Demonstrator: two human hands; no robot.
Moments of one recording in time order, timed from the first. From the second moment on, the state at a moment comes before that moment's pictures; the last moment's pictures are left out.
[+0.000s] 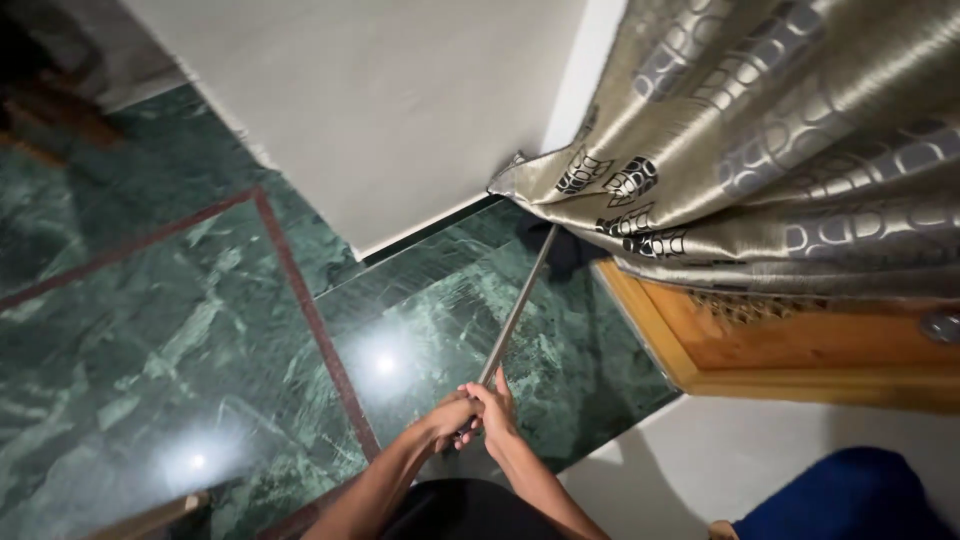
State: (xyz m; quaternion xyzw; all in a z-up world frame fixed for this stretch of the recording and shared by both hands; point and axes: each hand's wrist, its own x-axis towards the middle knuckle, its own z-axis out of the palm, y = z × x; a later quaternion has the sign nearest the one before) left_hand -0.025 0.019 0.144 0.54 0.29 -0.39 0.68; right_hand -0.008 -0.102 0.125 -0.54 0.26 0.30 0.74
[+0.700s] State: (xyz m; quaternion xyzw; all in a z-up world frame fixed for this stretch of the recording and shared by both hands) left_hand -0.207 0.087 -0.013 0.26 0.46 -0.26 0.81; right_hand -0.110 0.011 -0.001 -0.70 0.20 0.52 0.44
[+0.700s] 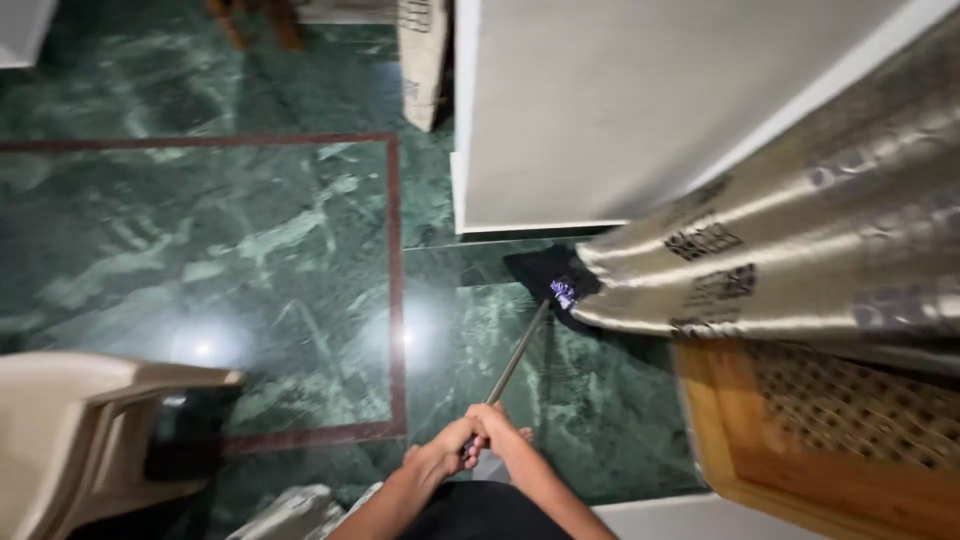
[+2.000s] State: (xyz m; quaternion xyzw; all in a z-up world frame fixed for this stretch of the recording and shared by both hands) left_hand -0.237 0.301 0.000 0.33 0.52 -0.13 0.78; right_hand -0.144 0.232 0.011 -0.62 0.13 0.61 0.47
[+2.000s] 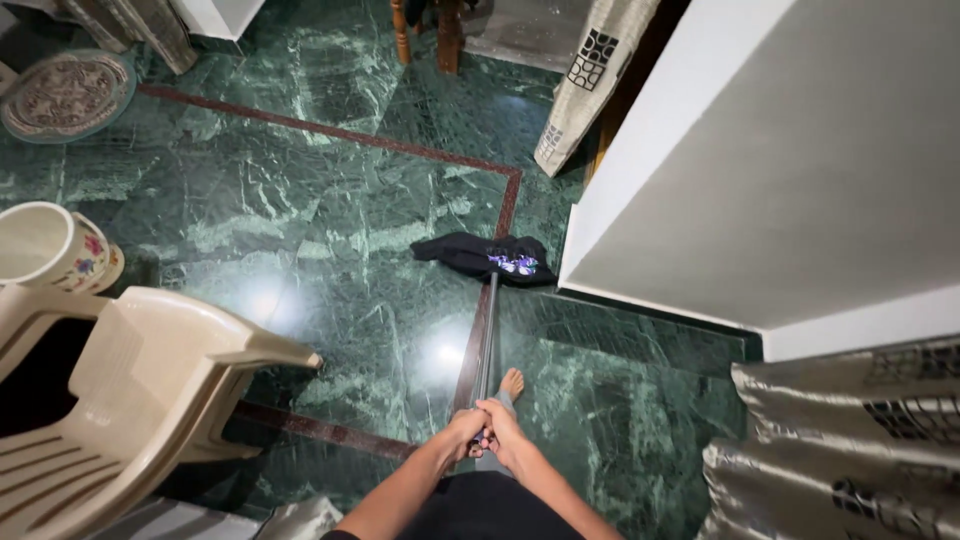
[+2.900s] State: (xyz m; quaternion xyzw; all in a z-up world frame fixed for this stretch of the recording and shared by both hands) left_hand 0.108 0.582 -0.018 0.32 0.58 -0.10 0.74; right_hand 0.192 0.529 -0.032 -0.66 0.12 0.58 0.46
